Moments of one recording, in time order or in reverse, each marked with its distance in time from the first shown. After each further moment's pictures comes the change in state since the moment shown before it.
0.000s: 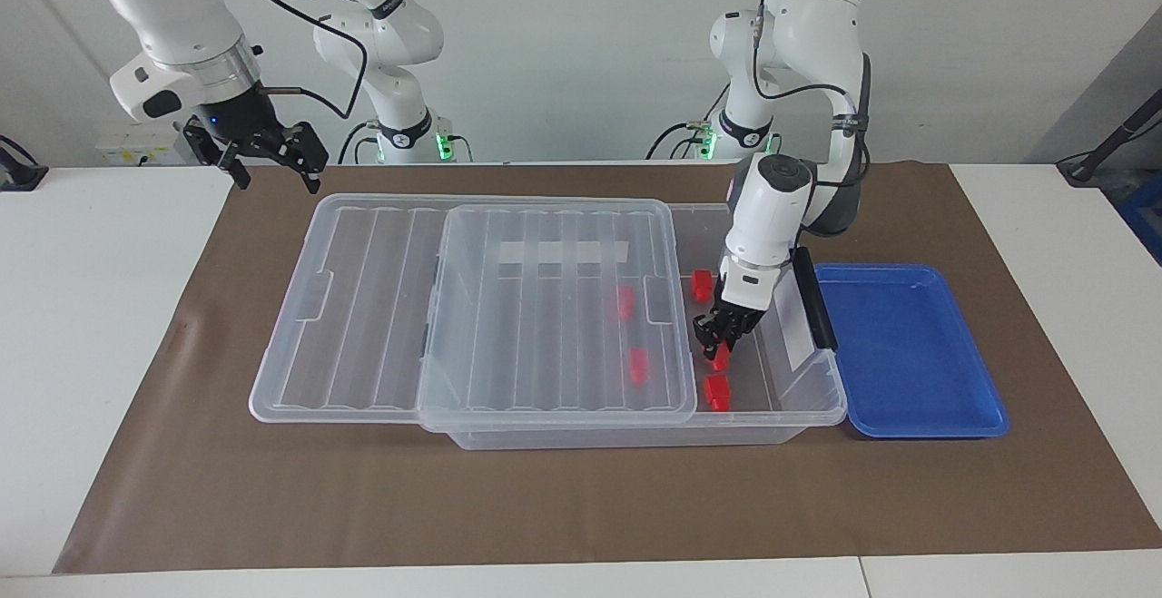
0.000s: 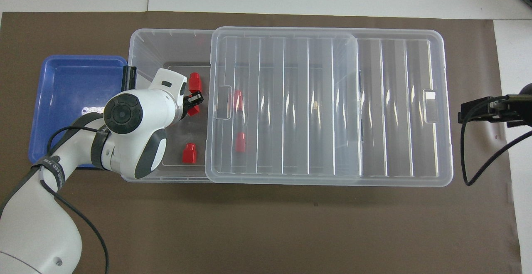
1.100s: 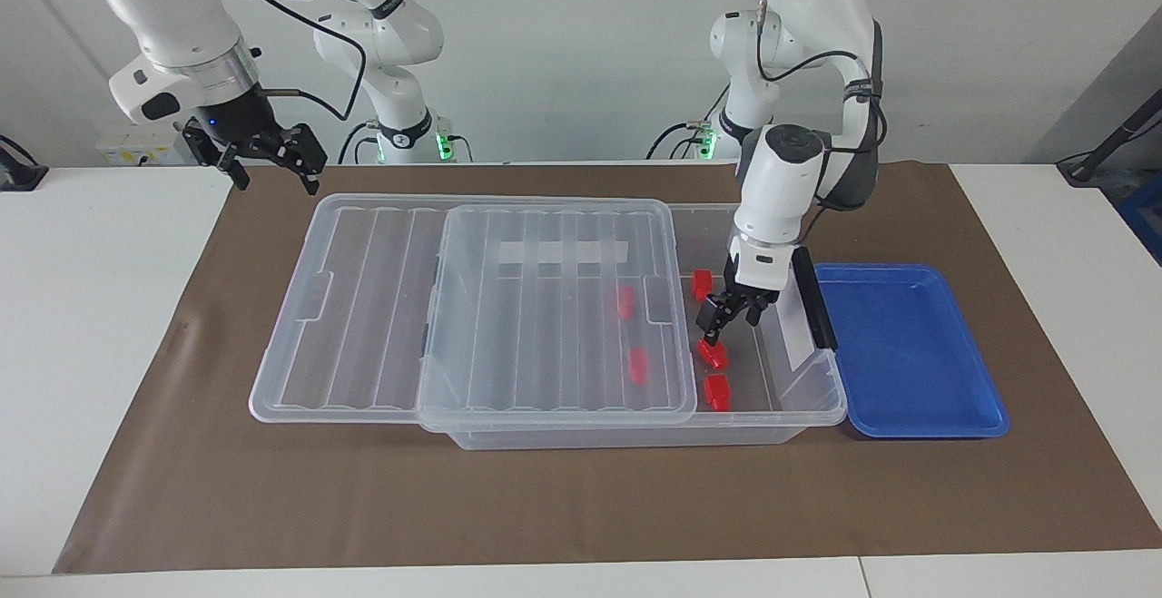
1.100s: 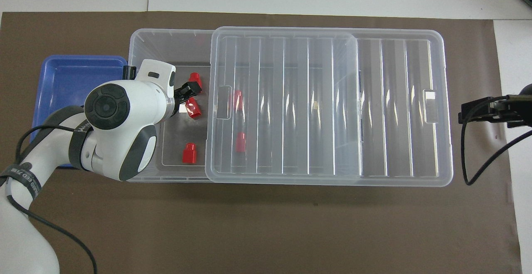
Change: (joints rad) left arm -0.005 -0.115 0.003 0.043 0.013 -0.172 -0.157; right arm -0.001 0.000 -0.003 -0.005 0.000 0.002 0.000
